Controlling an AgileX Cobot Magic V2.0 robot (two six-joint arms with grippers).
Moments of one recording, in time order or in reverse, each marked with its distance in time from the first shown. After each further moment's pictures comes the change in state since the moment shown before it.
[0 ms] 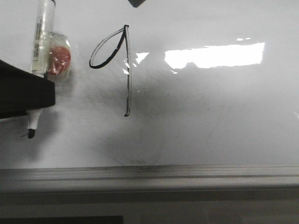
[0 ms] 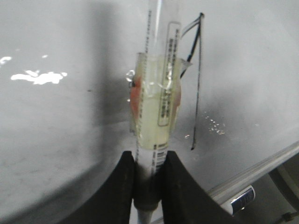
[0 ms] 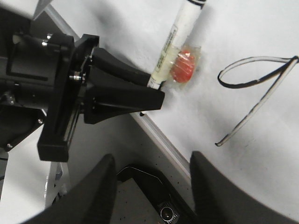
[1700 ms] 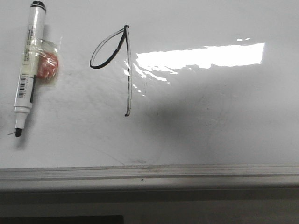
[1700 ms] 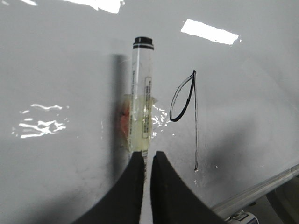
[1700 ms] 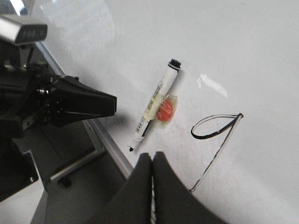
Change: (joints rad) left arm 0.000 -0.345 0.114 -0.250 -0.029 0.358; right arm 0.000 -0.349 0.380 -0.145 -0.479 0.001
